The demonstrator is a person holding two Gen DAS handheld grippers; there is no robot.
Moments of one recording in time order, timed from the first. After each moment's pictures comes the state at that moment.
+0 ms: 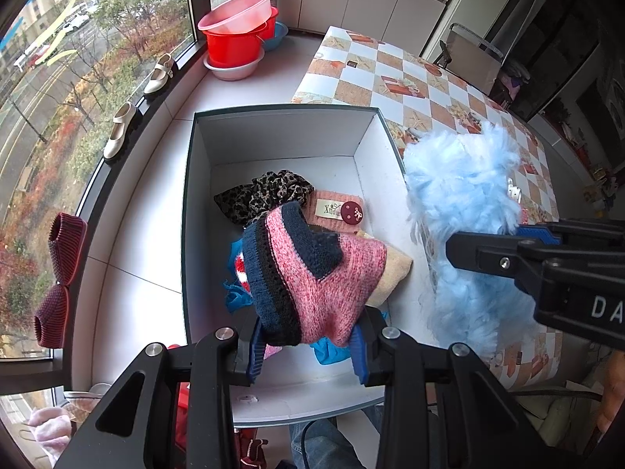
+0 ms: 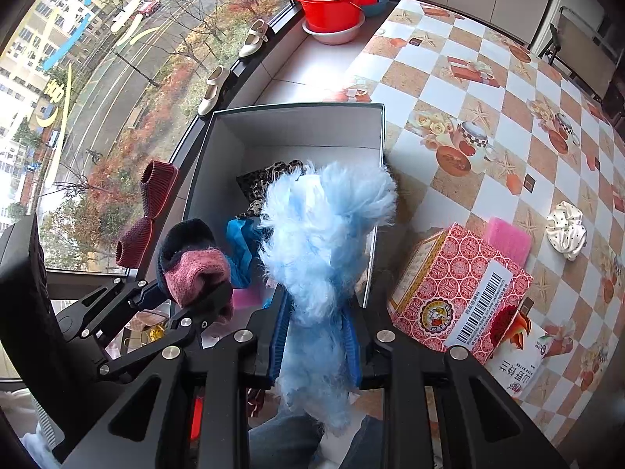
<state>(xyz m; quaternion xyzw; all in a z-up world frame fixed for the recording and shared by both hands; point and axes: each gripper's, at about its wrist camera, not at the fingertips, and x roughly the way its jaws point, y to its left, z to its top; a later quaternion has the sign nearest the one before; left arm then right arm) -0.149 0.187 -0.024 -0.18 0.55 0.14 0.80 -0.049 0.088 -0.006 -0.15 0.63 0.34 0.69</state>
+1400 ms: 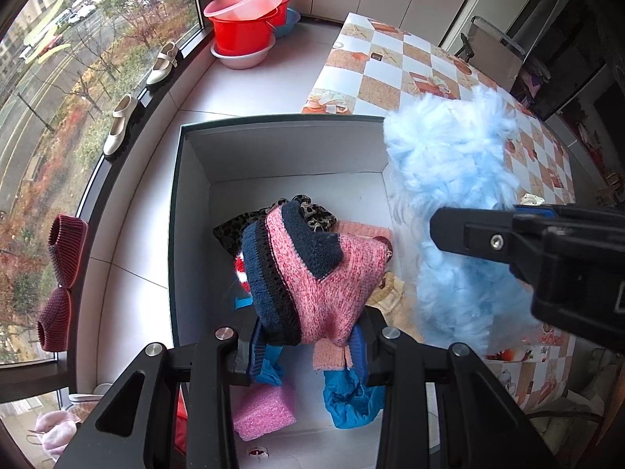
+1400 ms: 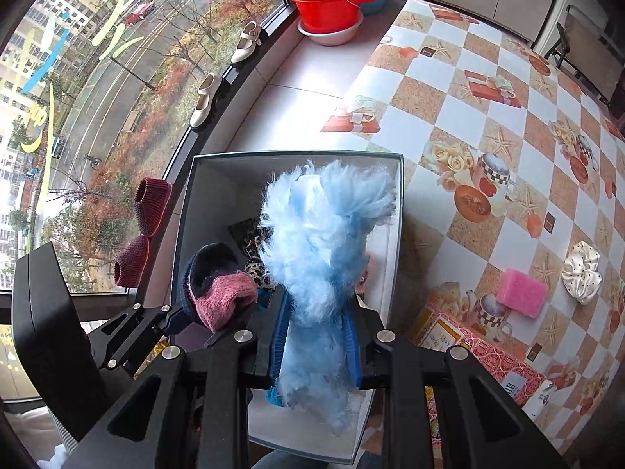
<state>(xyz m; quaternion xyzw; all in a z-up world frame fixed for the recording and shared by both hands) -0.099 0.220 -0.053 -0.17 0.58 0.16 0.78 0.005 0.145 -0.029 -0.14 0.64 0.34 0.68</state>
